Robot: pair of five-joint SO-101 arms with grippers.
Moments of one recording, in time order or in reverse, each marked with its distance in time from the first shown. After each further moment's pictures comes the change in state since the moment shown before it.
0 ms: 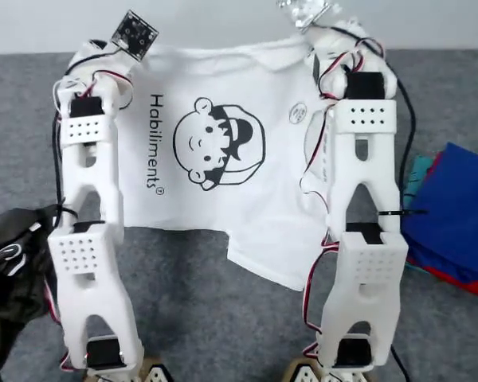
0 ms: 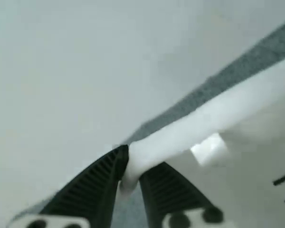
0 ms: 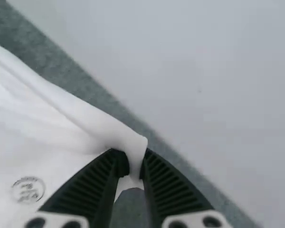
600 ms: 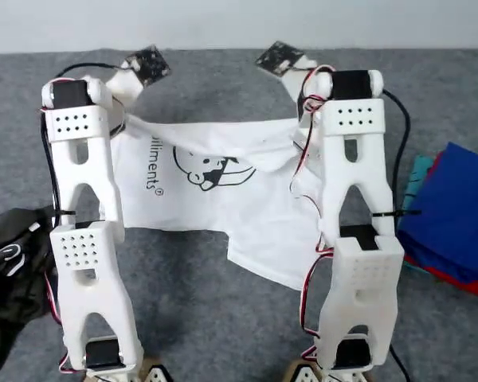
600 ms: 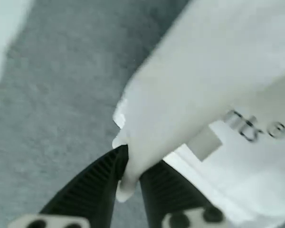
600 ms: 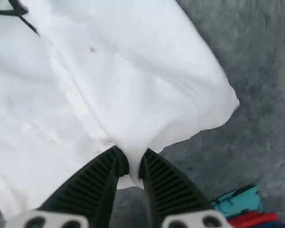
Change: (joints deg) left arm -0.5 2.5 -20.3 57.8 -17.6; right arm -2.9 -3.6 2.5 44.1 -4.0
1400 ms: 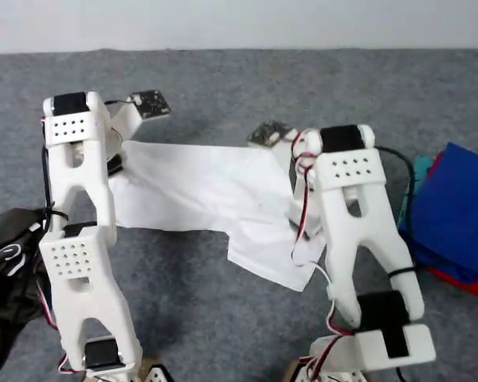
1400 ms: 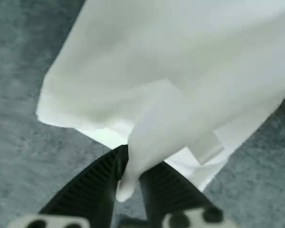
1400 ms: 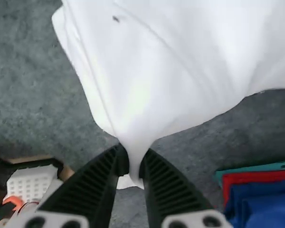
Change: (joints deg) left arm -1.9 -7.4 25.3 2.5 -6.1; right arm -4.8 -36.7 57.7 0.0 -2.4
